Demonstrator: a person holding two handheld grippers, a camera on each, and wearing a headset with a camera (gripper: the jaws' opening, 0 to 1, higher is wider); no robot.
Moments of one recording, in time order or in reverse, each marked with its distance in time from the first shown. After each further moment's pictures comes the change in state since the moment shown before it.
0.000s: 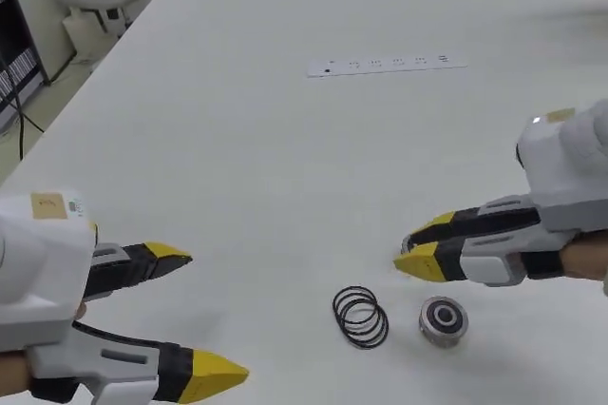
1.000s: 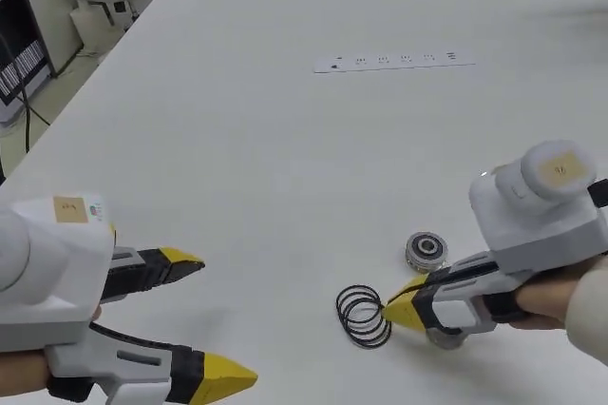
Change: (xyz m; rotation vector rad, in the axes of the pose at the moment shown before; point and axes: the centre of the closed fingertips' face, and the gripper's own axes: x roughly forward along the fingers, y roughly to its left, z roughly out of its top) left arm 0.012 -0.005 -0.010 -0.010 0.019 -0.027; right arm 0.040 0.023 -0.063 0.120 0.208 0.081
